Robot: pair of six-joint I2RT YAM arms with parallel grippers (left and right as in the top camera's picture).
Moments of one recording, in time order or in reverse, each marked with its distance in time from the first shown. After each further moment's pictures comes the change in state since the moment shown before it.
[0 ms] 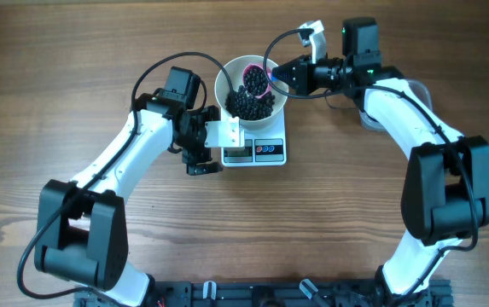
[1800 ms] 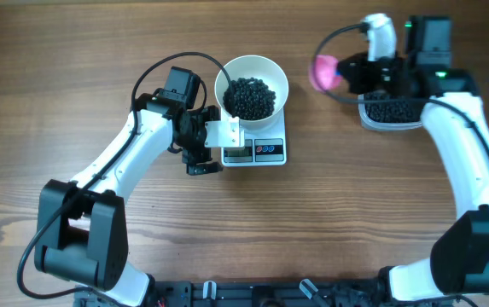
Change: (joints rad) left arm 0.000 0.000 0.000 0.000 0.000 0.000; right arm -0.202 -0.297 0.003 -0.415 0.317 -0.109
